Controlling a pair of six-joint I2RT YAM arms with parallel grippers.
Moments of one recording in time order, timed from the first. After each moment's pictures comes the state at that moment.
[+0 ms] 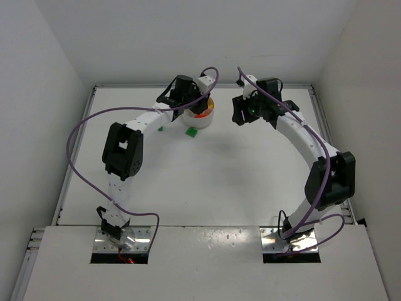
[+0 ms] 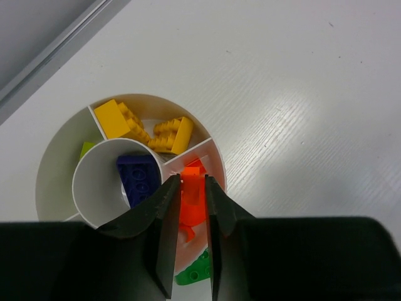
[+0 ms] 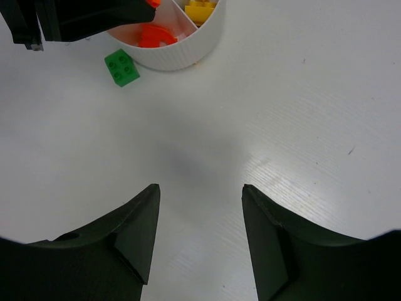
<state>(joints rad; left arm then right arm) -0.44 2.13 1.76 -0.13 0.30 0.21 0.27 1.65 1.38 -0.44 -0.25 -0.12</state>
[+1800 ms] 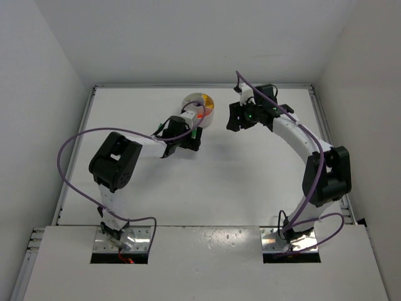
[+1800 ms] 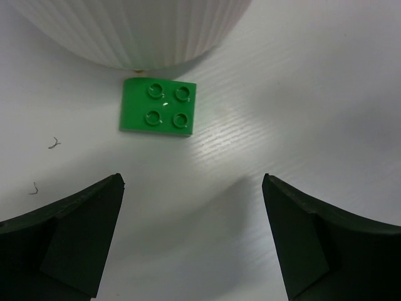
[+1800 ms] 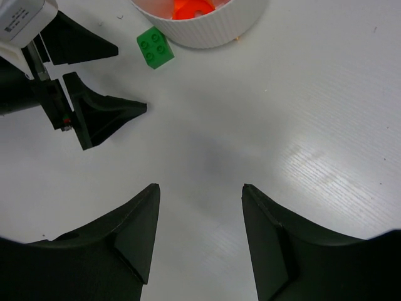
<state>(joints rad) -0.48 1.92 1.04 0.28 0.02 -0.13 0.27 1.70 1.31 -0.40 -0.37 -0.03</state>
